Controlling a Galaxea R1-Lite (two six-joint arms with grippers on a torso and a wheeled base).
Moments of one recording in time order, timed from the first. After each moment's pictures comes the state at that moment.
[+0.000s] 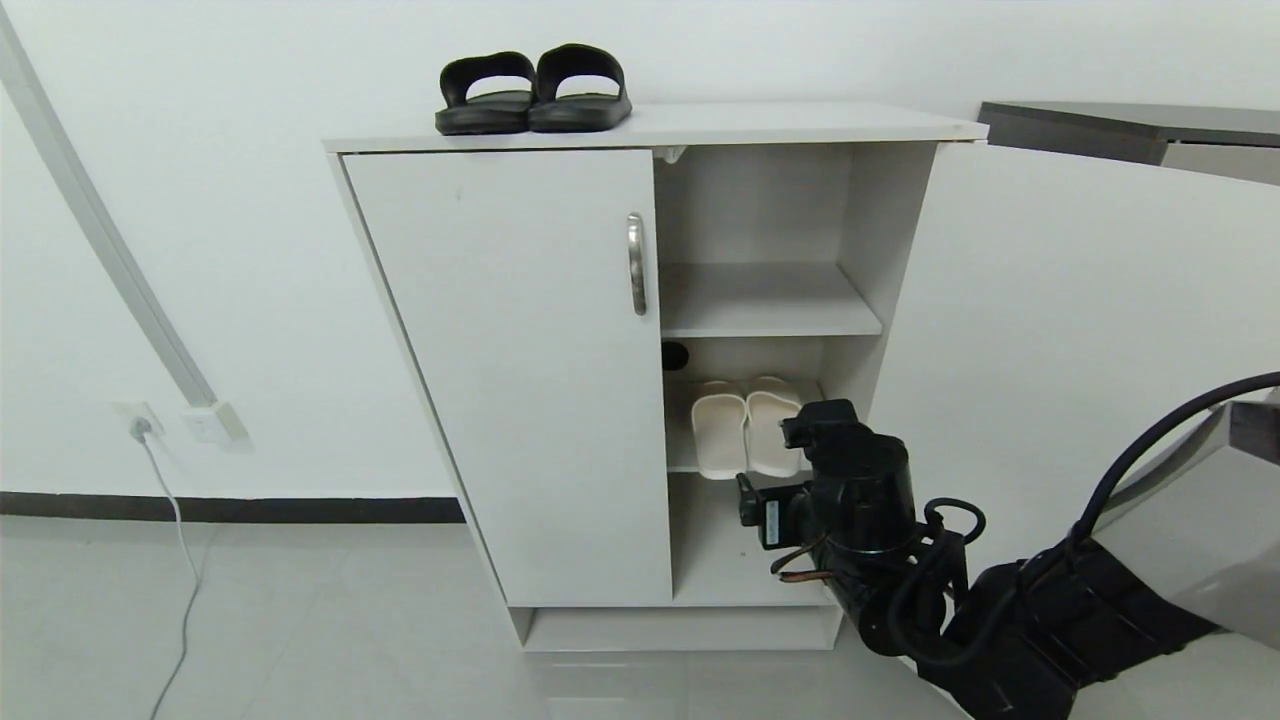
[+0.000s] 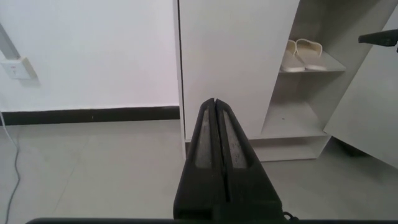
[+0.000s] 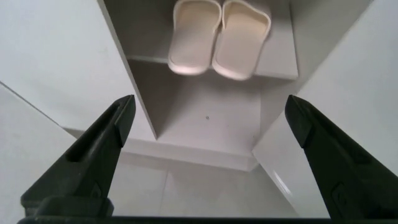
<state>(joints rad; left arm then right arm) 0.00 0.00 0.00 0.01 -0.02 -0.01 0.78 2.06 -0.85 -0.93 -0.61 0.17</state>
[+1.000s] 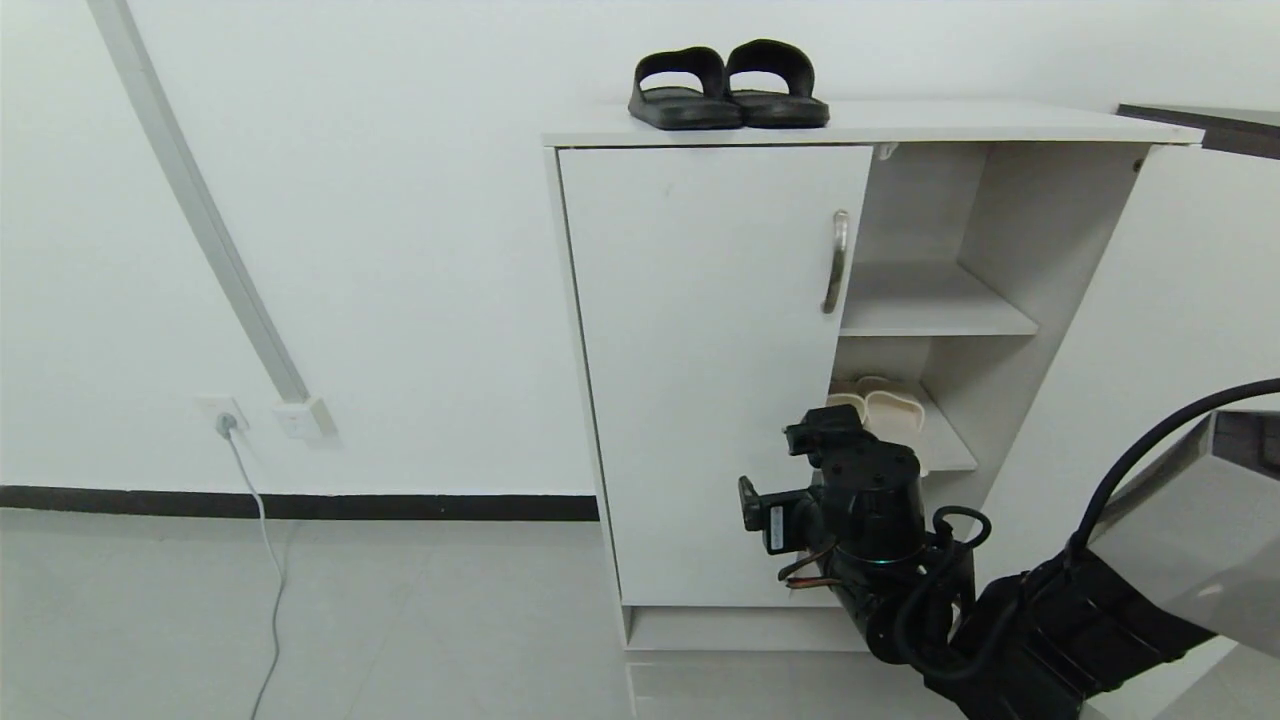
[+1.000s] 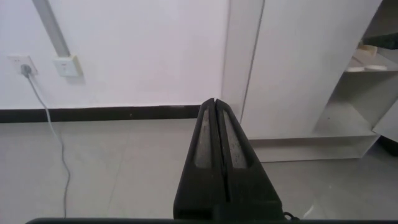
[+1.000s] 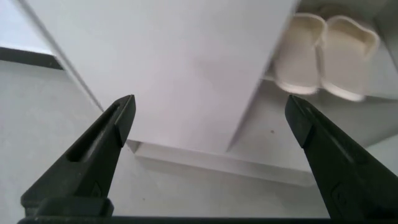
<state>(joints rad) 0.00 0.00 0.00 0.01 -0.02 -0.01 0.78 2.06 -0.81 -1.02 -0.60 0.14</state>
